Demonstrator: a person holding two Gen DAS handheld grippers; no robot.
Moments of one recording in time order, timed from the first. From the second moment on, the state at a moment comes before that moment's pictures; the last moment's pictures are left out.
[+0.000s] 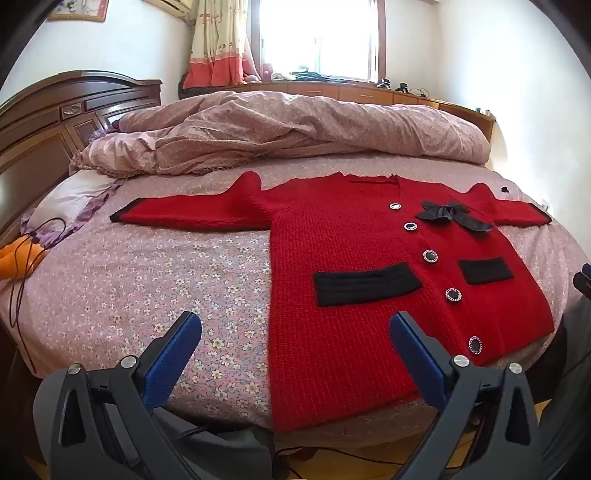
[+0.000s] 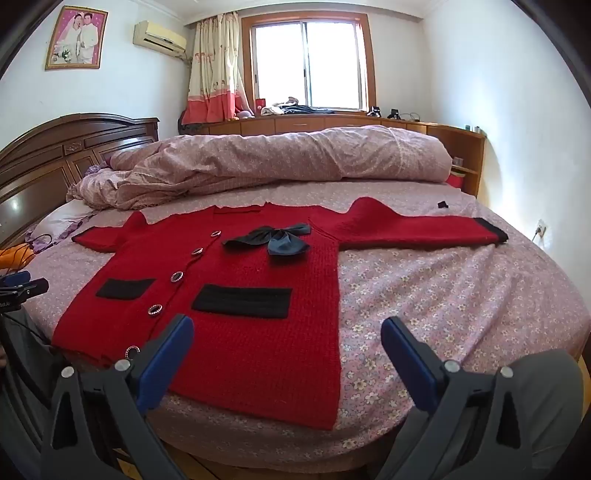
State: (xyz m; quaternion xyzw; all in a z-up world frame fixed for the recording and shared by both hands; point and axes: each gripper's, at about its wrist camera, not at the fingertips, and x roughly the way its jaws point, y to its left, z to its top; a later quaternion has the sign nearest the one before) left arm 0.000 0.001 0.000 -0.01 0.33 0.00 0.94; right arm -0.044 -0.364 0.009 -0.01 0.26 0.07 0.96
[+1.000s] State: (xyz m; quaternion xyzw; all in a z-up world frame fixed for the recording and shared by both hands) left arm -0.001 0.001 0.000 0.00 0.33 0.01 0.94; right arm -0.043 -0.368 0.011 0.01 0.26 0.08 0.96
